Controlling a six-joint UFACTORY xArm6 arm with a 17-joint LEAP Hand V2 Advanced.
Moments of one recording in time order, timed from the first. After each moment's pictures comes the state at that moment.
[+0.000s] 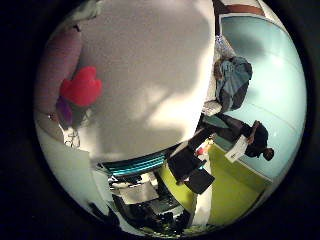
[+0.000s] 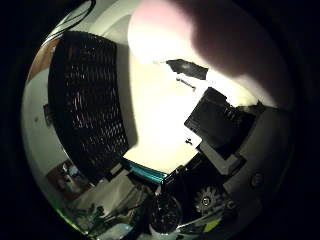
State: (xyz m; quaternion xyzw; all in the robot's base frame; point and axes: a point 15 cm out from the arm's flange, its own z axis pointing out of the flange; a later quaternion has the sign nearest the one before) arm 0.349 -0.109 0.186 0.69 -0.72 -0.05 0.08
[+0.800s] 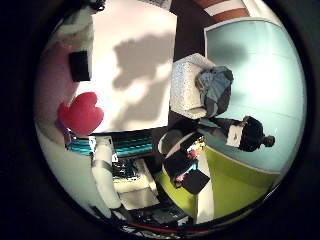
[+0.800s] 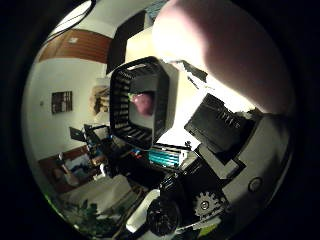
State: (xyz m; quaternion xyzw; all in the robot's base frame) arm 0.324 -0.024 0.430 0.74 -0.67 -0.01 0.00
